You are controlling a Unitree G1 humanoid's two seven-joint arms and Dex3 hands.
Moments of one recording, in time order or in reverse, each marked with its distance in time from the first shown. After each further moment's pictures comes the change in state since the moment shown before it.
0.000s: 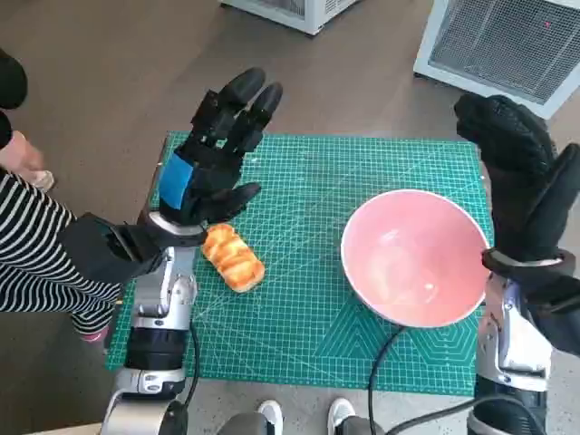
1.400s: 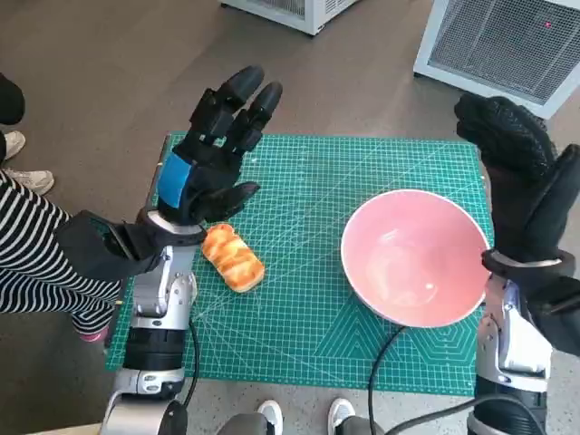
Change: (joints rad) left arm 0.000 0.003 0.001 -0.016 -0.006 0.017 -0.003; right arm 0.003 -0.001 -0.004 0.002 0.002 -0.001 0.001
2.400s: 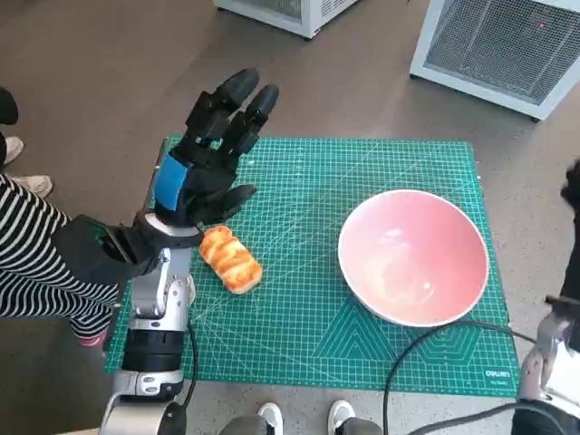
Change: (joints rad) left arm 0.002 0.005 0.010 0.016 0.003 -0.027 -0.007; right arm 0.076 -0.090 -0.257 0.621 -0.008 -0.300 -0.105
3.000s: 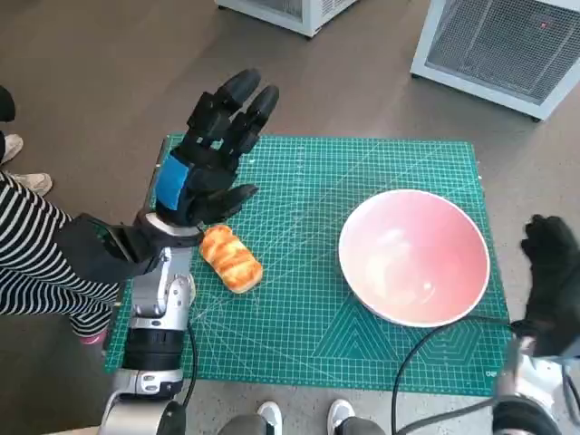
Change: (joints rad) left arm 0.000 0.002 -0.003 0.008 0.002 0.000 -0.003; right arm -0.088 0.041 0.029 0.424 -0.007 -0.055 -0.025
